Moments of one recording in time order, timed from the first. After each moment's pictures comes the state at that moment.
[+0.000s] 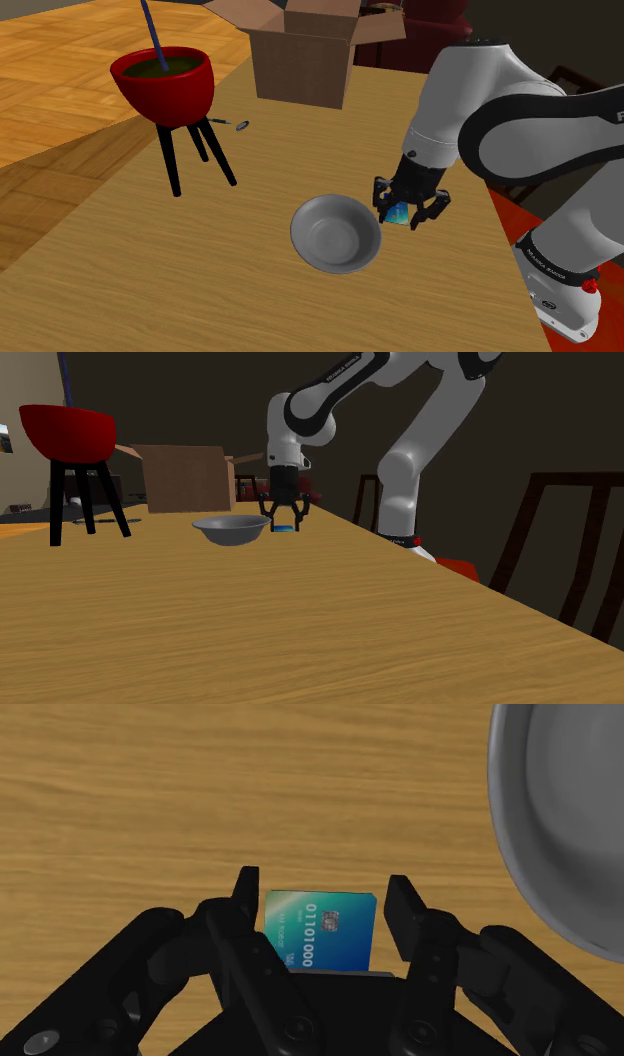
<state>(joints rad) 0.01 -0.59 0.76 -2.76 0.70 2.21 1.12</state>
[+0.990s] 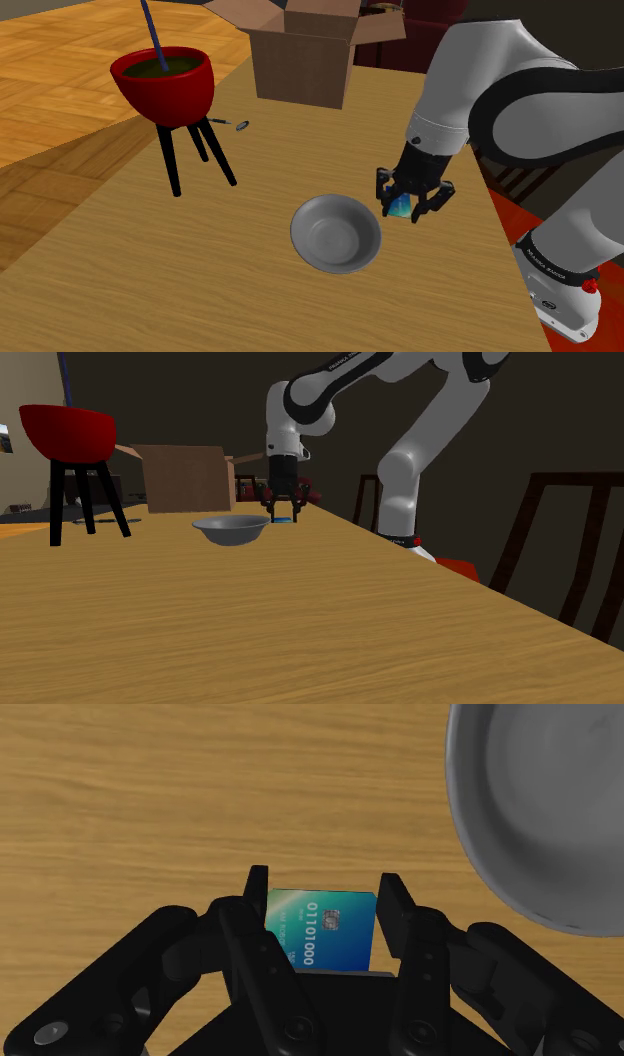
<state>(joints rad) 0.02 -0.64 0.72 -2.73 0.67 2.13 1.13</state>
